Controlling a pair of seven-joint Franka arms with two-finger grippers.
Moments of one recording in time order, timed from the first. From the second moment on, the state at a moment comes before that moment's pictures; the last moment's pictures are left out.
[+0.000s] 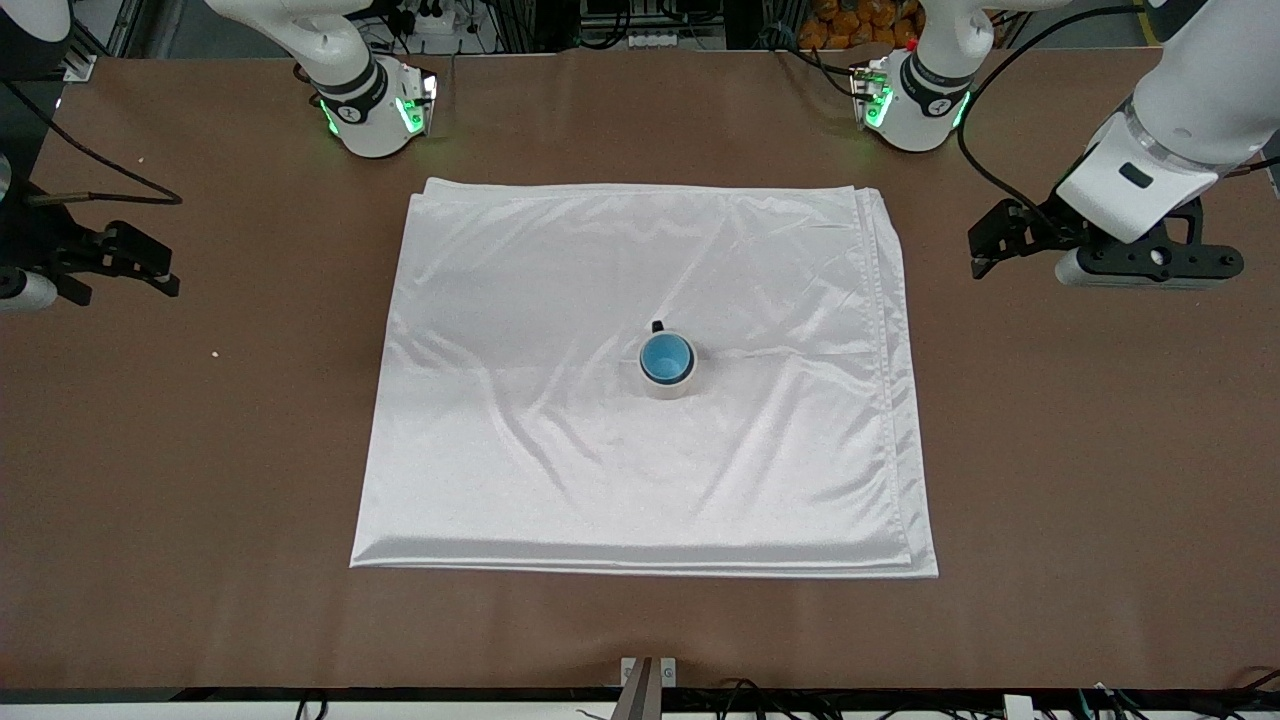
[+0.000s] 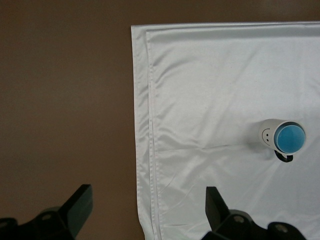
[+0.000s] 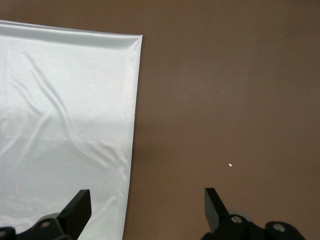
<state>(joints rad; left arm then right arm) -0.11 0.01 -0.13 -1.61 -0.02 1.67 -0.18 0.07 0.00 -0.09 -1.63 0.02 1.66 -0.11</state>
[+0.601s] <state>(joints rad) -0.11 0.05 -0.13 -1.60 -0.02 1.67 -0.17 0.07 0.00 -0.09 -1.63 0.02 1.66 -0.11</state>
